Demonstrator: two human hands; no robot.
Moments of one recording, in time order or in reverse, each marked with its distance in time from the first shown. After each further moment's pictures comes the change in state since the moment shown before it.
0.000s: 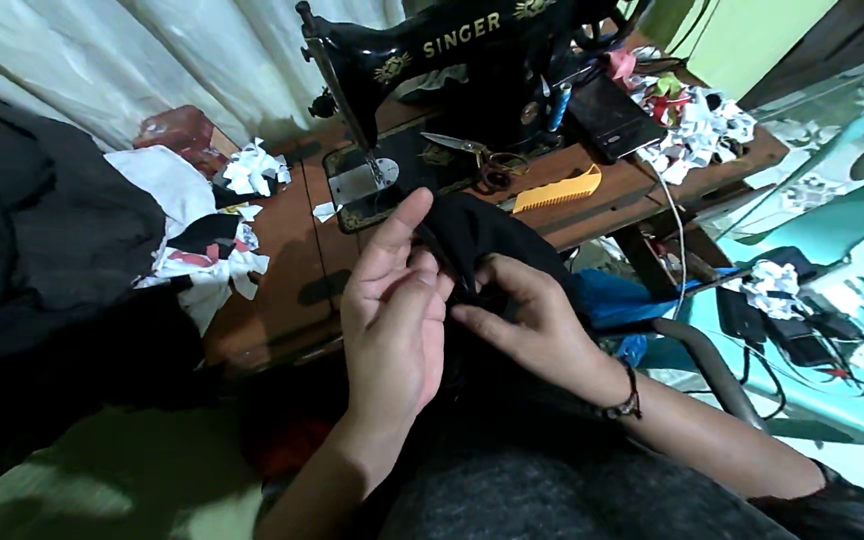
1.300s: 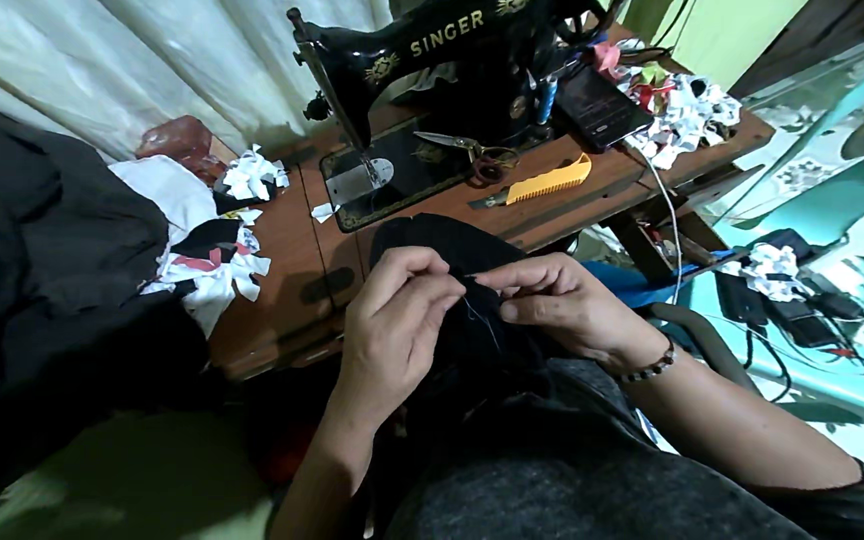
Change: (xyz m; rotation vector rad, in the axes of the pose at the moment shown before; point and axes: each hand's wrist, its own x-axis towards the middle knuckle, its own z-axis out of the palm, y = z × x) left_hand -0.010 -0.004 -0.044 1.005 -0.323 0.536; right_hand -0.010 0.002 -0.035 0.648 -0.266 0.246
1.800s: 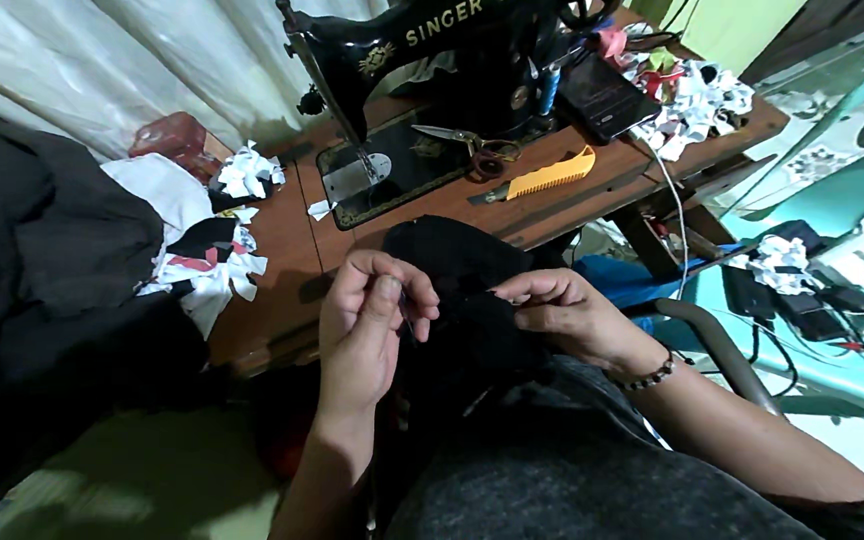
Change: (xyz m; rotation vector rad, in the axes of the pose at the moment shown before) left_hand -0.009 -0.008 0.000 -0.910 0.082 -0.470; right_hand -0.021 0.031 -0.016 0.057 0.048 0.014
